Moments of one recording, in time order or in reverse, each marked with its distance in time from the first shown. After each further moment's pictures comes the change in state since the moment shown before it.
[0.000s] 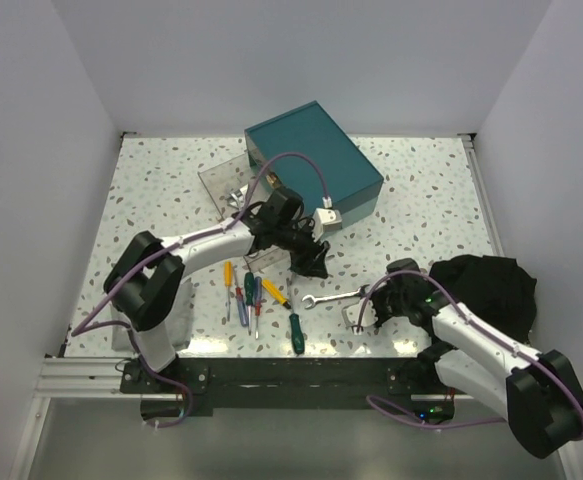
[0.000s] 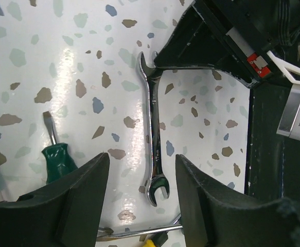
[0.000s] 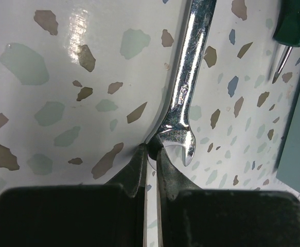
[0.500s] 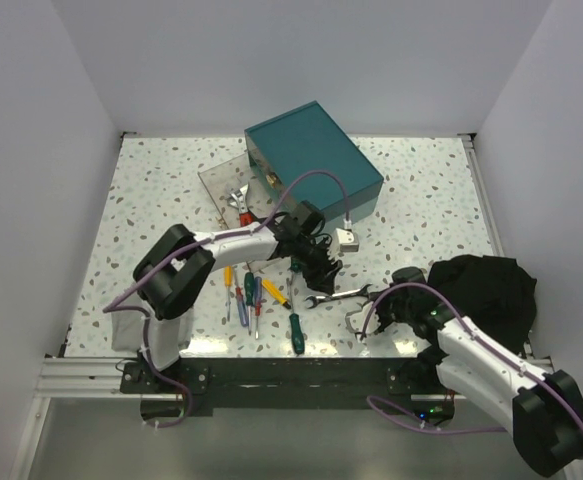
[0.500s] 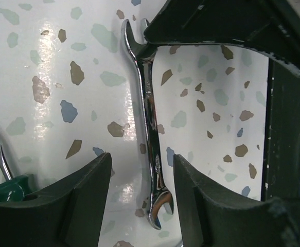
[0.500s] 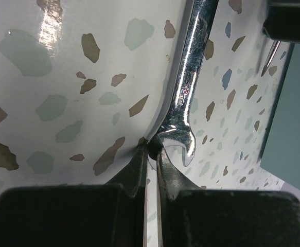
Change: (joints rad) left arm -0.088 0.161 0.083 -0.072 -0.014 0.095; right arm 0.000 -0.124 -0.094 0.061 0.022 -0.030
